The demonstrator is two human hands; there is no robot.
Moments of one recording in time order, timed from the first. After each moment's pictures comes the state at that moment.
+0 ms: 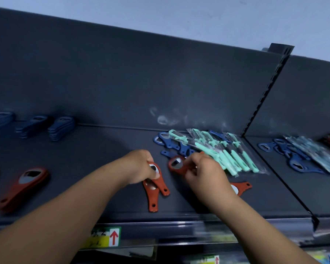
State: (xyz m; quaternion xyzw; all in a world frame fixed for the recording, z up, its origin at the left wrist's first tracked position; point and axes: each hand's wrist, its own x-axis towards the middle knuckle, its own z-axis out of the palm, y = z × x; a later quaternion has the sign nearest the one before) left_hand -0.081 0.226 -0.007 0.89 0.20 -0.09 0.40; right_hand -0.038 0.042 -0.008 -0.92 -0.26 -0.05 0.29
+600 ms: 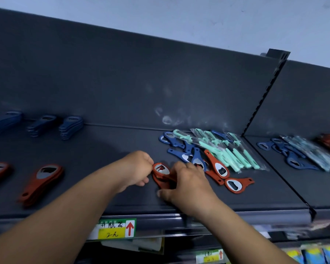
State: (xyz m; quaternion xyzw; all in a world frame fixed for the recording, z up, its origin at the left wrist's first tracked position) left_hand -0.111 0.234 -0.008 0.82 0.23 -0.07 0.52; right_hand -0.088 0.081 -0.012 -0.96 -0.25 0.04 0.14
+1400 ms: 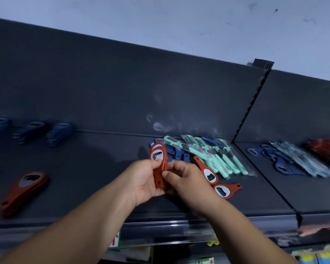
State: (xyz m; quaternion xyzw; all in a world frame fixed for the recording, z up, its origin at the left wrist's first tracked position) left_hand -0.099 0.184 -0.001 0.43 0.23 -0.09 0.87; right_hand -0.065 0.062 -0.009 -0.78 -0.24 0.16 0.55
